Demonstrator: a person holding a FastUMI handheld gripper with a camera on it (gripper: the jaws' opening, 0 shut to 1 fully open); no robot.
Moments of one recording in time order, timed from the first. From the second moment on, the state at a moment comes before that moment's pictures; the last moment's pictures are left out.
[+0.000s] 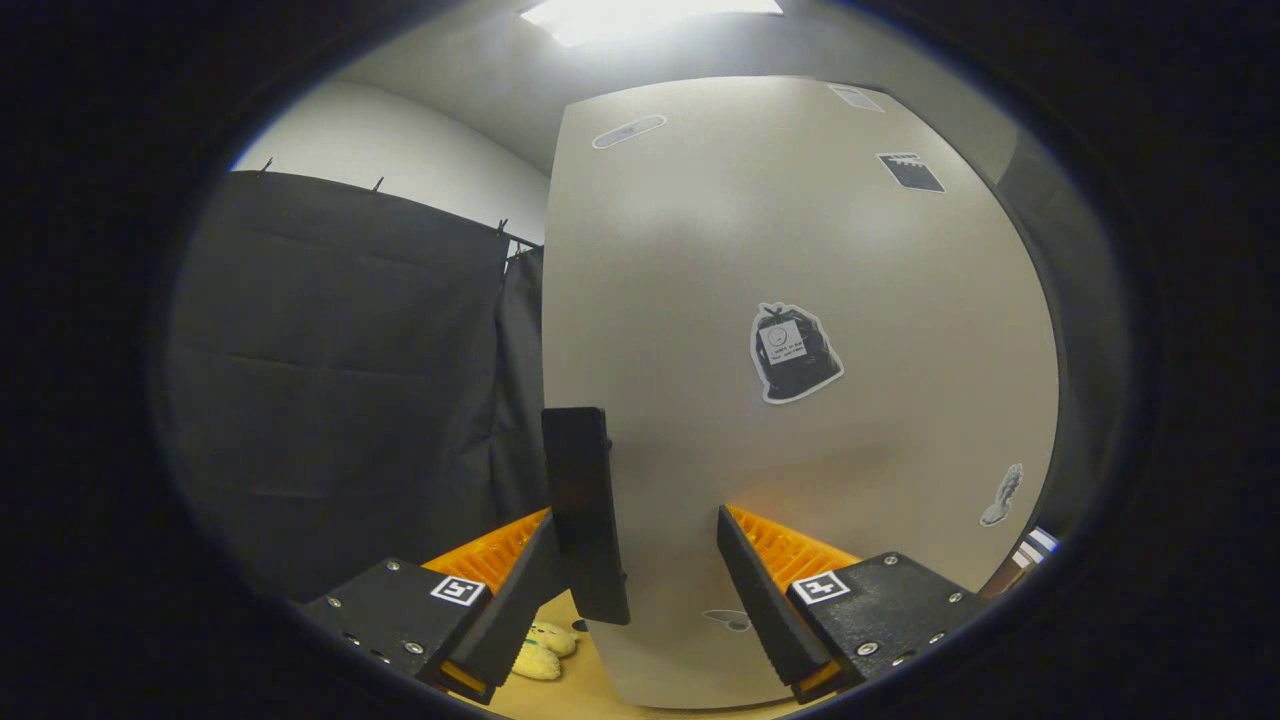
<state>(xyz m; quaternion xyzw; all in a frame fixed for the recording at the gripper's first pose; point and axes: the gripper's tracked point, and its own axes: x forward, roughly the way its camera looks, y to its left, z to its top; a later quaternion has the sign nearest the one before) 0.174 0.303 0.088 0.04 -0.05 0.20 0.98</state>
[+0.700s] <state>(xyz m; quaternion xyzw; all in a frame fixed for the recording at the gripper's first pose) 0.153 0.276 0.078 0.03 -0.02 0.14 0.99</state>
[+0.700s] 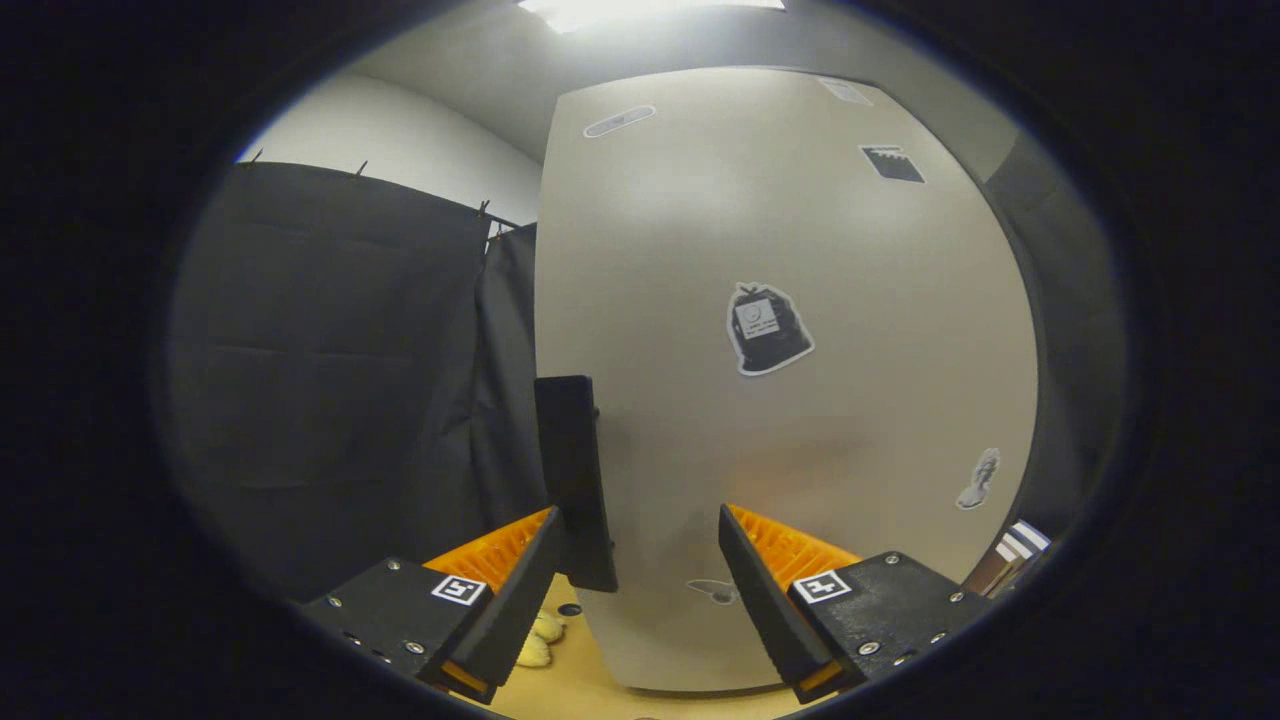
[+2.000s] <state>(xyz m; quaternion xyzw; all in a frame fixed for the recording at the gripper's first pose) 0.032 0.183 0.032 0.03 0.03 0.03 1.00</state>
